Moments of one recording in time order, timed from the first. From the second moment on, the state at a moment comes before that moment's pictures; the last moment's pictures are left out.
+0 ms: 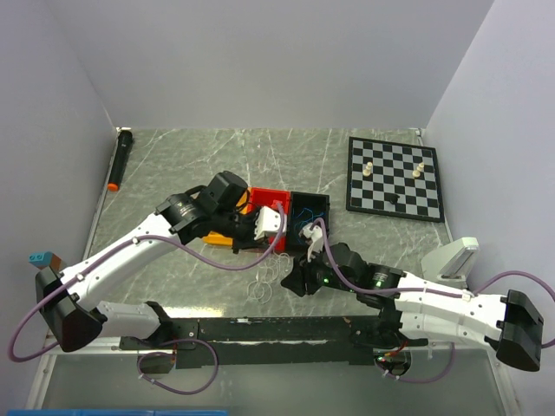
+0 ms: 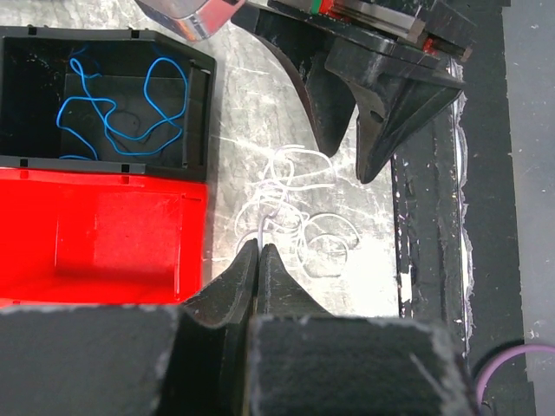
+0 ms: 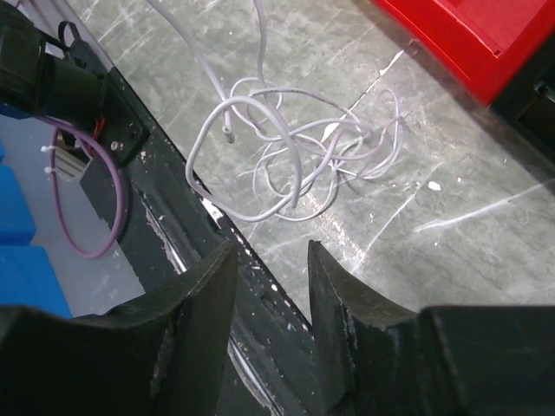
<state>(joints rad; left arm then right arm) -0.82 1.26 1.23 -0.79 0.56 0.61 1.09 0.84 0.46 -0.10 -0.03 0.55</state>
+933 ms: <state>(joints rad) -0.73 1.26 1.58 -0.88 0.62 0.51 1.09 1.06 0.27 0.57 0.23 0.56</state>
